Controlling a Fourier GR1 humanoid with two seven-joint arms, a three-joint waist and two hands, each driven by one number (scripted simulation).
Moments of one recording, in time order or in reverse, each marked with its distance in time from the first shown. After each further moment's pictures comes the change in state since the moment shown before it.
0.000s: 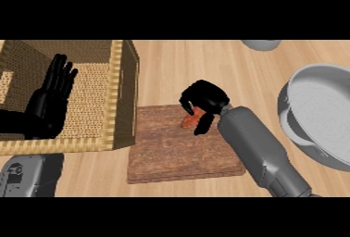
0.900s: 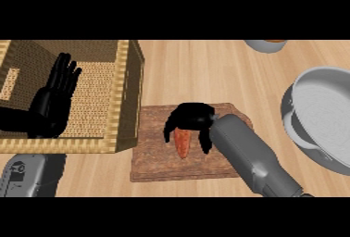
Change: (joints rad) left arm -0.008 0.017 -0.040 0.002 0.024 0.025 0.006; right arm -0.003 0.027 0.174 0.045 0.008 0.200 -0.364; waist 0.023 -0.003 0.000
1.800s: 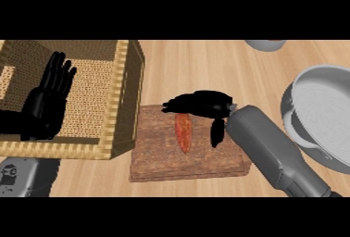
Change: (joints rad) left arm 0.016 0.049 -0.036 -0.041 0.049 0.048 0.023; right arm 0.014 -0.143 0.013 -0.184 -0.176 0.142 0.174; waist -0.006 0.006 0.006
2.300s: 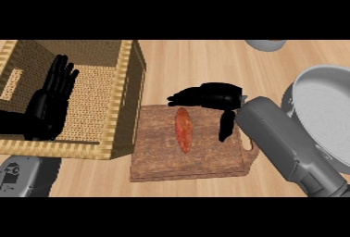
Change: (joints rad) left arm 0.006 0.029 -0.028 0.051 0.035 0.004 -0.055; right arm -0.048 -0.086 0.032 -0.008 -0.138 0.038 -0.078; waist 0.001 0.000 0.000
